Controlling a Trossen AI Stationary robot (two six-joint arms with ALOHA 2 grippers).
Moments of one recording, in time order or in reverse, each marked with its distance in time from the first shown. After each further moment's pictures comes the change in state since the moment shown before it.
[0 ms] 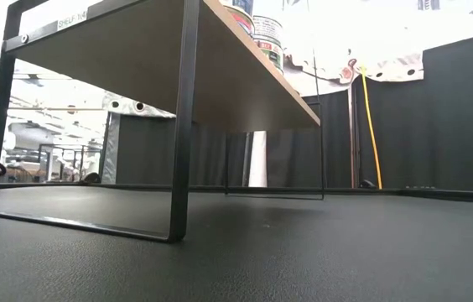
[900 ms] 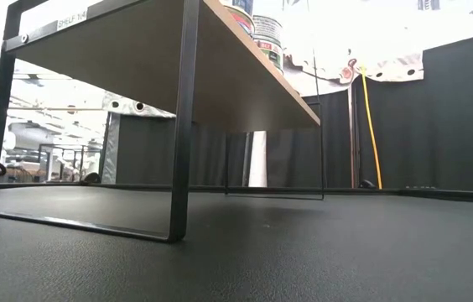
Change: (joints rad) left arm -0.001 -0.078 0.001 -0.133 -0.036 -0.036; right arm -0.204 0.141 -0.001 -0.620 0.037 0.366
